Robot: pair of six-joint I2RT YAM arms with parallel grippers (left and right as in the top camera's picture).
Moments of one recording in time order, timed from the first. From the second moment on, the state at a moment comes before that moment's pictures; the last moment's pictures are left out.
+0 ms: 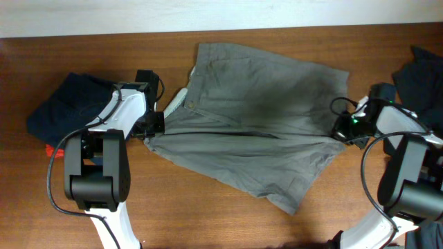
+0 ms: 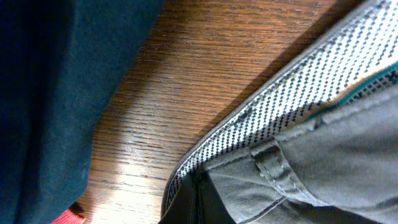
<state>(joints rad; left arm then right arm) -0.09 2.09 1.44 -0.93 -0.17 -0.17 -0.37 1.92 1.15 -0.68 -0.29 0.28</state>
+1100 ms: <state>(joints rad) -0.21 2.17 1.78 -1.11 0.18 0.23 -0.24 1.73 1.17 -0.73 -0.57 0.11</state>
